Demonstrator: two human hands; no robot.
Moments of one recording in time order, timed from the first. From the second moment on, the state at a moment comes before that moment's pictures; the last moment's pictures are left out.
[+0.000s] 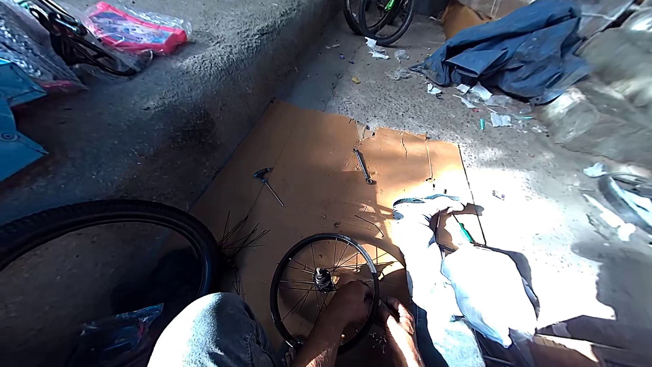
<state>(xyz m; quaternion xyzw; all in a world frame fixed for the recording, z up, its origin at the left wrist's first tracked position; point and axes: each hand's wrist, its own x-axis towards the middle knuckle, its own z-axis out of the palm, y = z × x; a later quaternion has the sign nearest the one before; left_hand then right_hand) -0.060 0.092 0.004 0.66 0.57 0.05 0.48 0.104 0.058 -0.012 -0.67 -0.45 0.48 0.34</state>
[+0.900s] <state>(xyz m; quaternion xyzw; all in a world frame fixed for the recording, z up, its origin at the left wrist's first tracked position) -0.063 0.094 0.009 0.63 0.58 0.08 0.51 0.110 0.064 -0.022 -0.65 -0.49 0.47 0.36</state>
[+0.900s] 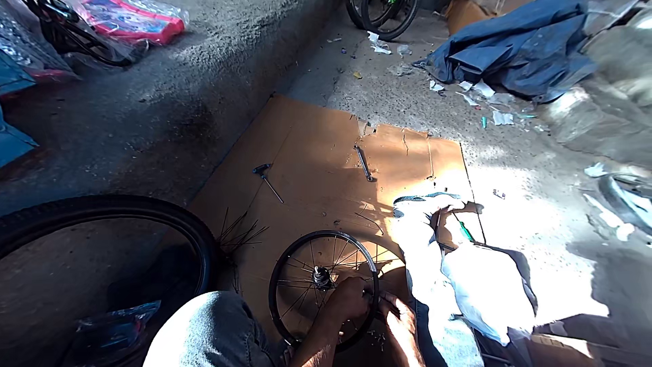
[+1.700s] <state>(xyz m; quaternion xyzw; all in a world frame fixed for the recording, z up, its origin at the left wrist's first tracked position) -0.068 0.096 0.001 0.60 0.57 0.10 0.55 0.110 0.060 -0.020 -0.64 -0.54 0.42 0.33</state>
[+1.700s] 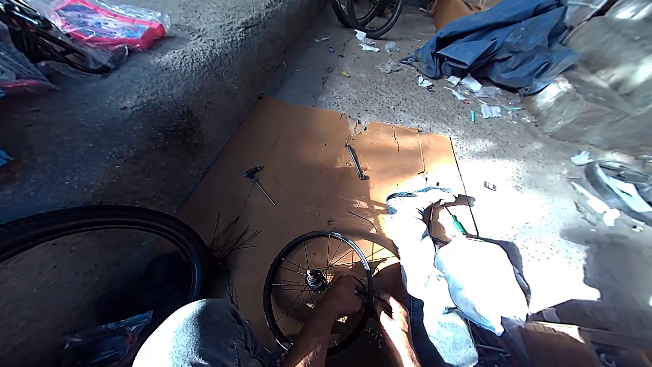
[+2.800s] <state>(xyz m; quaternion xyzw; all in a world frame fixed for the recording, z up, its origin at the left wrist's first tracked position) -0.066 0.094 0.005 0.61 0.56 0.12 0.55 0.111 0.045 -0.002 -0.63 -0.51 0.48 0.34</state>
